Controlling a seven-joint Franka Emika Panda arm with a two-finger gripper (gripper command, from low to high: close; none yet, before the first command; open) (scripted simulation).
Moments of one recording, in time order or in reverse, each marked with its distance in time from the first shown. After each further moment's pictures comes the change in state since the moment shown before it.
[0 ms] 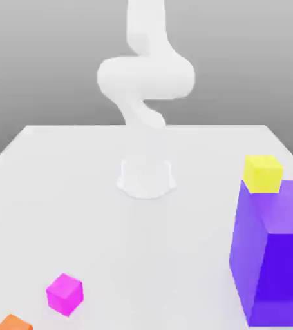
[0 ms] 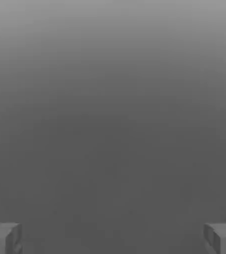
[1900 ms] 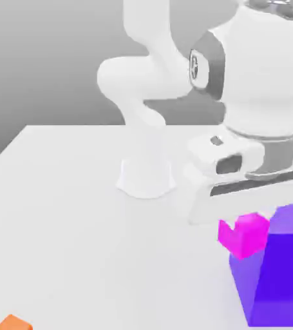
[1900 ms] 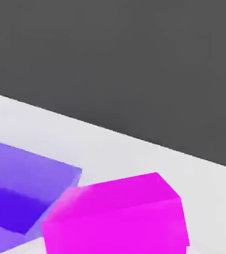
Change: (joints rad) arm 0.222 0.712 0.251 0.152 0.033 -0.165 -0.159
